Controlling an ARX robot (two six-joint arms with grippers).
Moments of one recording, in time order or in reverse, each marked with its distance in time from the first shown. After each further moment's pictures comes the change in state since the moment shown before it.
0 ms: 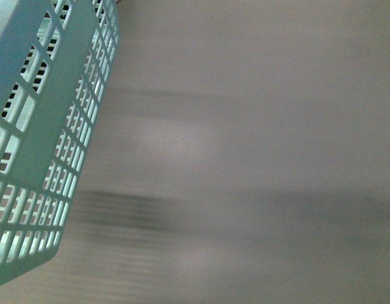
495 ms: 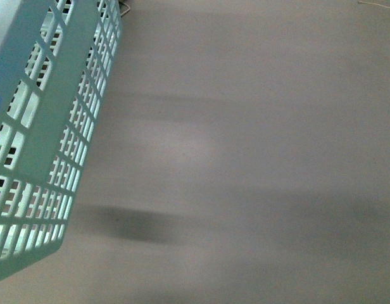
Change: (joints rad) left arm 0.000 0.001 0.000 -0.003 0.000 0.000; right arm 0.000 0.000 0.000 0.000 0.000 0.000
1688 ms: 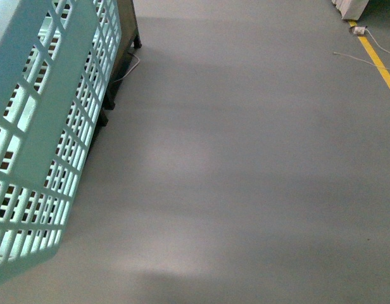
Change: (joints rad) left arm 0.000 0.000 0.000 0.000 0.000 0.000; right arm 0.000 0.000 0.000 0.000 0.000 0.000
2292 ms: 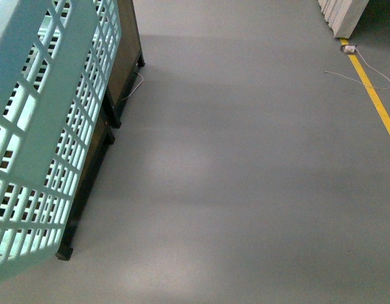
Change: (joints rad) left arm 0.000 0.000 0.003 0.000 0.000 0.000; right arm 0.000 0.000 0.000 0.000 0.000 0.000
